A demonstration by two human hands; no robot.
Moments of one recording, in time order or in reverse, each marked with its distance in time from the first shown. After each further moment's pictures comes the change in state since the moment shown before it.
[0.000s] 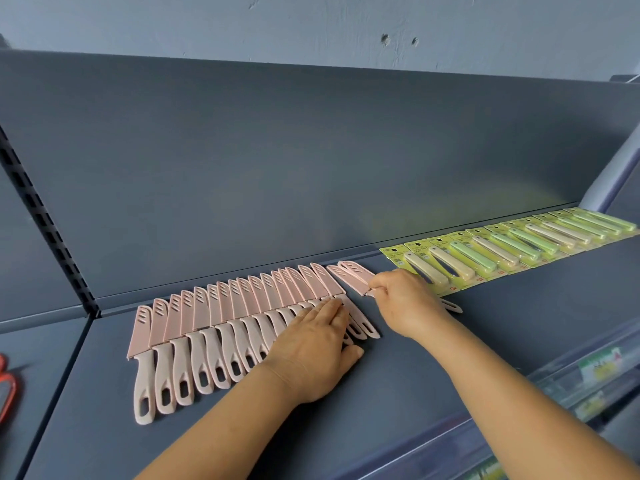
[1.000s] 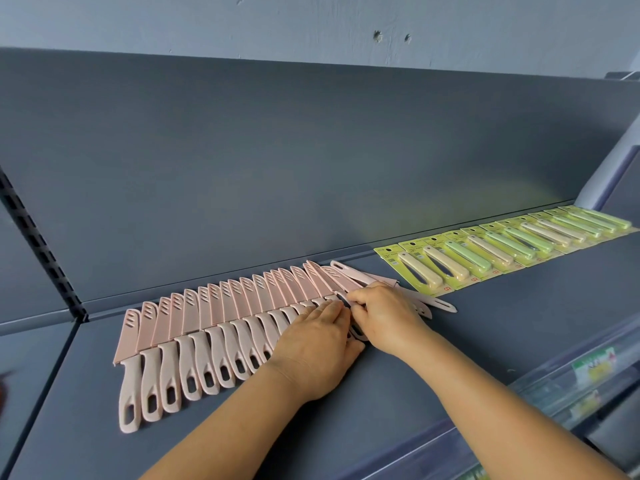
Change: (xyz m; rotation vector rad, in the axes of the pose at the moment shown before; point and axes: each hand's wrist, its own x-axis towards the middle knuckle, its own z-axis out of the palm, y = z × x) left_hand 0.016 0.010 0.006 0.018 0.037 -0.007; right_hand -0.008 -0.006 0.015 0.052 -0.048 -0.108
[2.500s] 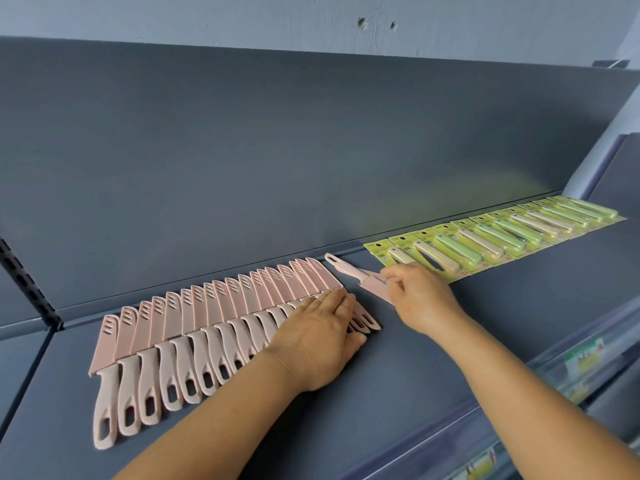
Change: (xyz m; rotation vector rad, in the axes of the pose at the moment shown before) left_hand 0.016 0.005 -0.008 -0.029 -0.069 0.062; right_hand 0.003 0.047 -0.028 0.042 0.124 0.169
